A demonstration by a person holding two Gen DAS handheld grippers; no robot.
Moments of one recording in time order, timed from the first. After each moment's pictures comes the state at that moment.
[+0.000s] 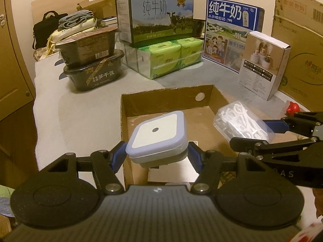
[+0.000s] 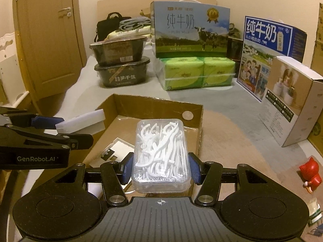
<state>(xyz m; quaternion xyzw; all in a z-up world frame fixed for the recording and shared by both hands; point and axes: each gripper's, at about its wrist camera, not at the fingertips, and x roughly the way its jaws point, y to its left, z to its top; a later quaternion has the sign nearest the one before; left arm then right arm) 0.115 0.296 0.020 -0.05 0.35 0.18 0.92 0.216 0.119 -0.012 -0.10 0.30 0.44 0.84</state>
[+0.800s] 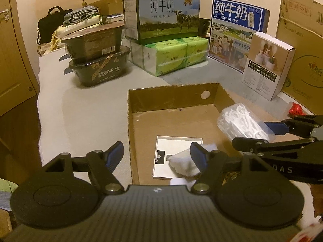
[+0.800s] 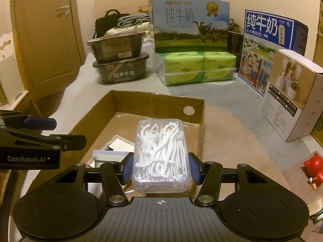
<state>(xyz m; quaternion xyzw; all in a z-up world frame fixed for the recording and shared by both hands) 0.105 0.301 0.020 -0.07 0.35 0.19 0.91 0.217 0.122 -0.017 -0.10 0.31 0.44 0.84</state>
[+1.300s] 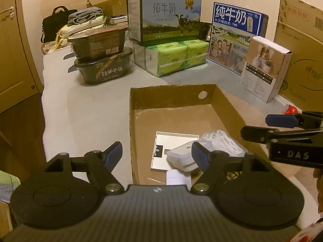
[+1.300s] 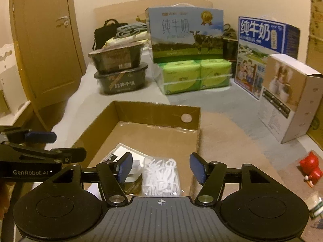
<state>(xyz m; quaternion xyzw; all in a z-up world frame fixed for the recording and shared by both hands) 0.082 0.288 0.029 -0.08 0.35 0.19 0.92 0.206 0.096 0.003 -0.07 0.30 0.44 0.85</state>
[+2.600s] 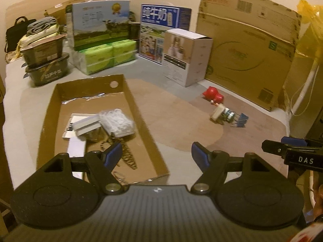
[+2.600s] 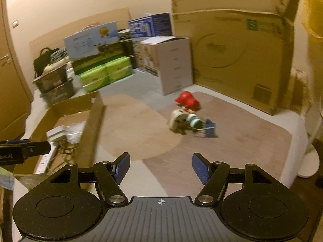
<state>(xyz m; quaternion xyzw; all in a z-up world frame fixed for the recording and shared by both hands) 0.049 0.111 0.051 -0.07 0.34 0.08 0.93 0.146 -0.162 0.007 0.03 0.33 0.26 0.91</state>
